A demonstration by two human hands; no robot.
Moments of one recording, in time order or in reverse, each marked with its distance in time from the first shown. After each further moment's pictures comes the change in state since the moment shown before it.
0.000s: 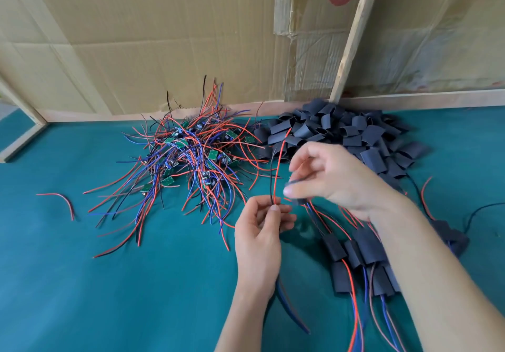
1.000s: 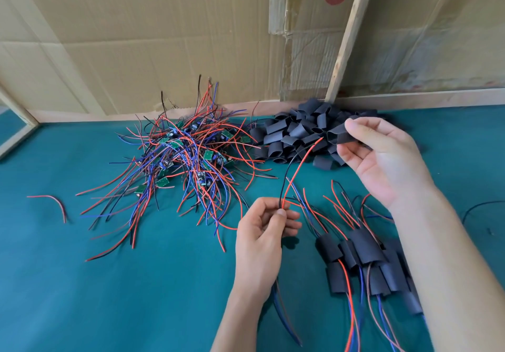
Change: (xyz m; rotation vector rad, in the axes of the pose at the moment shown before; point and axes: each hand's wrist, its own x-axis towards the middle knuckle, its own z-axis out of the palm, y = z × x) left_hand -0.003 0.001 0.000 0.038 -0.131 -0.036; right_hand 0.000 0.009 -0.045 0.798 0.425 -0.068
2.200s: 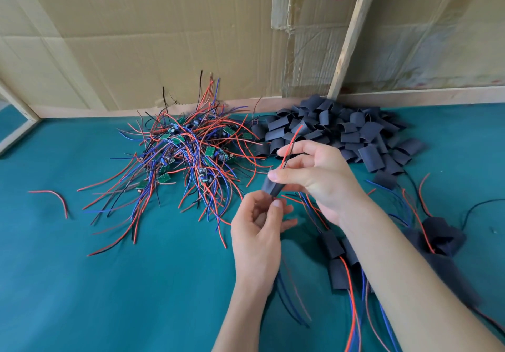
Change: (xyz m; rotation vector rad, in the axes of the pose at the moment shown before) left_hand 0.001 -0.001 0.002 -0.135 0.143 0.047; right_hand -0.023 0.050 0.052 -0.434 -0.190 0.129
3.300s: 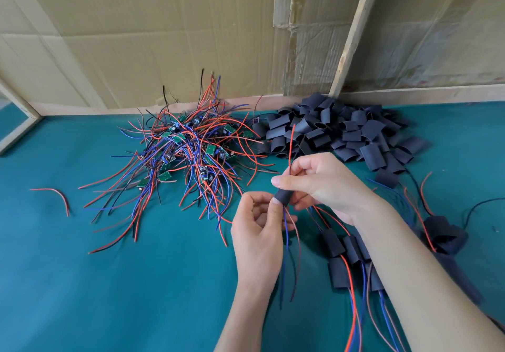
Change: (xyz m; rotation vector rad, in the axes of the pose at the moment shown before) left_hand -0.001 -0.002 -0.003 0.181 0.034 0.073; right_hand 0.002 0.008 -0.016 -0.290 -0.165 0.107
